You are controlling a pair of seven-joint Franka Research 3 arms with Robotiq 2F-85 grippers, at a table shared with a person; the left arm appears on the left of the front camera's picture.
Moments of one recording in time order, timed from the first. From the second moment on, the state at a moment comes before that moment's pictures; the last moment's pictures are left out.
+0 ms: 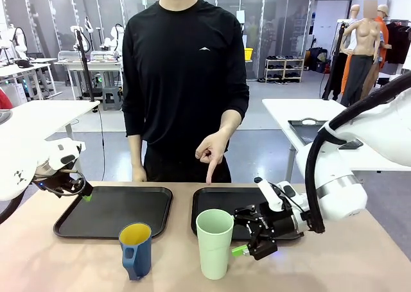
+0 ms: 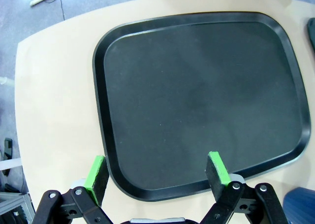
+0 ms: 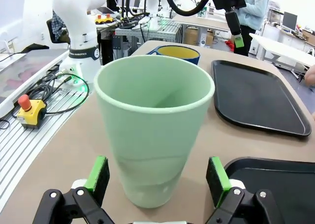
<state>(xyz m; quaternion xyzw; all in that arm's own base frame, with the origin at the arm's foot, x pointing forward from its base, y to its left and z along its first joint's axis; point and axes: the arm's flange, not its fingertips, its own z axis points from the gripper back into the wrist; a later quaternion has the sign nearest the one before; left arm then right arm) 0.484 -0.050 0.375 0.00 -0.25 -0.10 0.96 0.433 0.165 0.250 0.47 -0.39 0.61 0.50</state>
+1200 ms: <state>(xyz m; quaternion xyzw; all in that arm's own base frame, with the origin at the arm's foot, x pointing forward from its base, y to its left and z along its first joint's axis) 0.484 -0.050 0.375 0.00 -0.25 -0.10 0.96 0.440 0.207 0.232 0.52 -0.40 0.60 0.47</state>
